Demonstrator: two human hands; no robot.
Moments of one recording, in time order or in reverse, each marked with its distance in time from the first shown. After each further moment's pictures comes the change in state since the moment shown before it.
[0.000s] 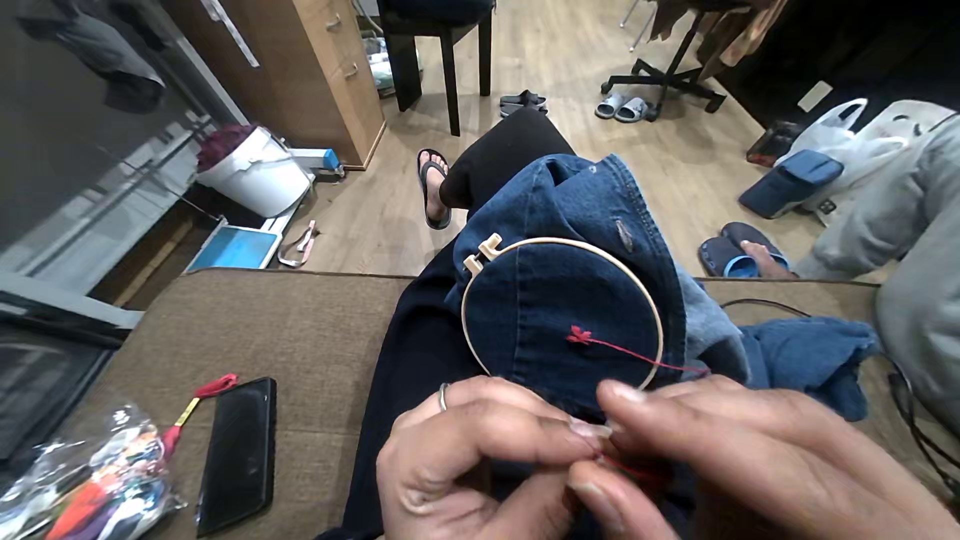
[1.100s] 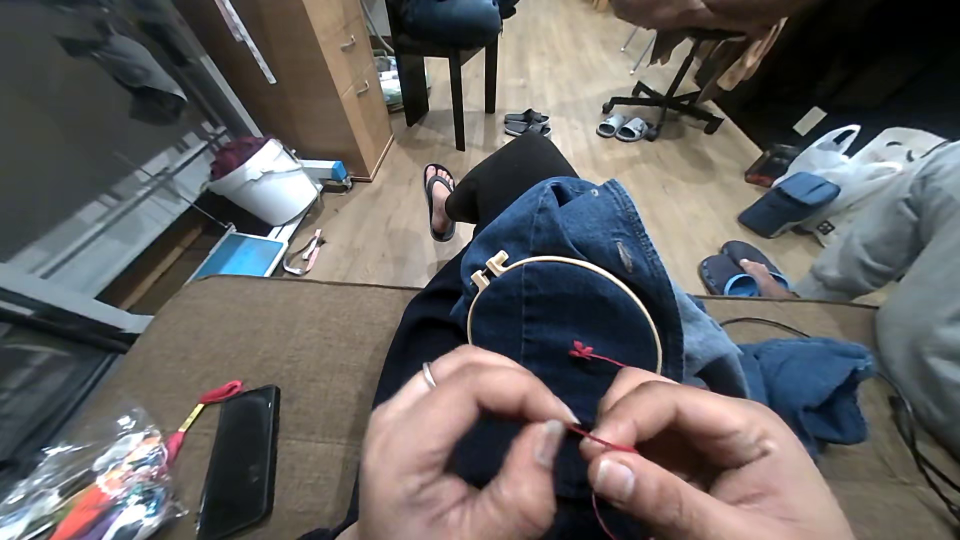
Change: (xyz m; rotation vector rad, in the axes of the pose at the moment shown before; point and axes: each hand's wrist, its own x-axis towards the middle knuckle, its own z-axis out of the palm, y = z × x) left_hand 0.020 0.010 -0.018 0.297 -0.069 0.048; right_hand 0.005 0.013 -0.017 0.651 -0.250 0.523
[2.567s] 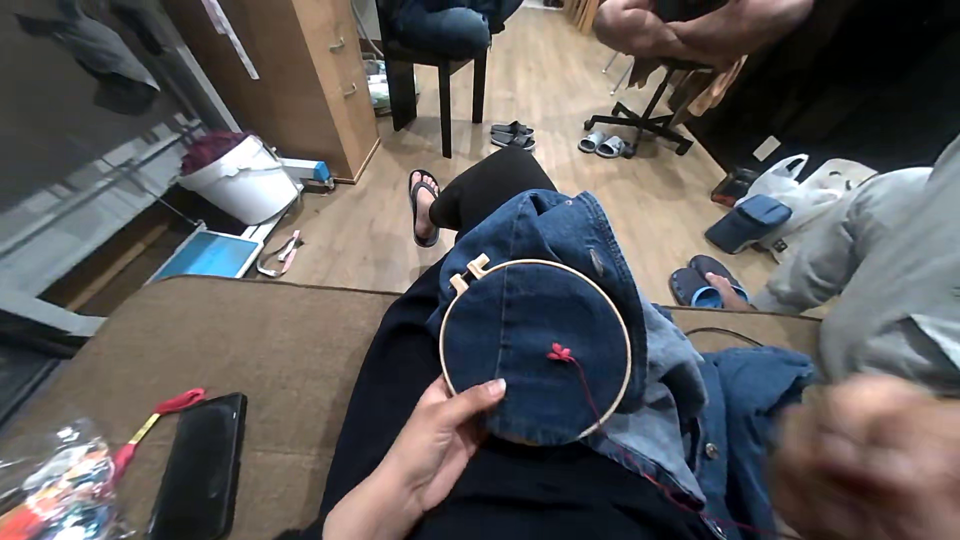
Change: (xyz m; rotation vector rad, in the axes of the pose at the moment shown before) left_hand -0.033 -0.059 0.020 -0.923 0.259 -1.131; right_hand -0.029 -0.048 -0.062 -0.234 0.141 -0.101
